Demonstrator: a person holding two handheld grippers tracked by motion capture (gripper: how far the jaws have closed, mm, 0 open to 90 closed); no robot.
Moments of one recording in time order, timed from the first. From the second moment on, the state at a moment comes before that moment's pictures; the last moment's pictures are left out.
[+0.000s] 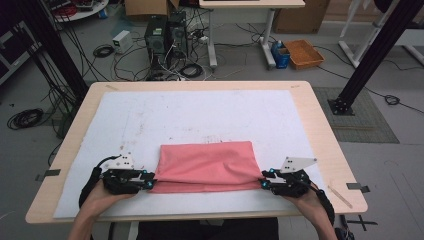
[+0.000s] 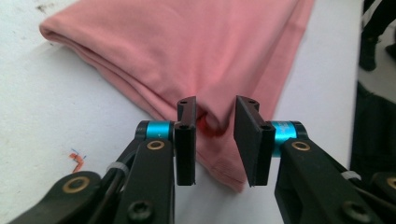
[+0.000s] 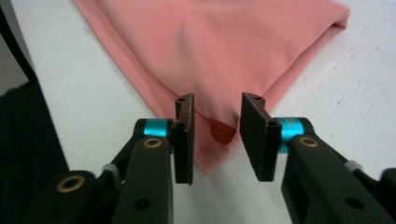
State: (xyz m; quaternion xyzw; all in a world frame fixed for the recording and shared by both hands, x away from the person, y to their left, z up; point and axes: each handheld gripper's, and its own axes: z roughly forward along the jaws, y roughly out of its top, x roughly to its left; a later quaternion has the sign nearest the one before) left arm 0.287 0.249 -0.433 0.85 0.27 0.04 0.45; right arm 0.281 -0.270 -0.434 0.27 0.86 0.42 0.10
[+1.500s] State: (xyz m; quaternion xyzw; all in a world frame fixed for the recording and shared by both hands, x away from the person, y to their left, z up) left arm 0.270 0.236 -0.442 0.86 0.25 0.04 0.44; right arm 0.271 -0.263 -0.440 0.25 0.88 0.41 0.08
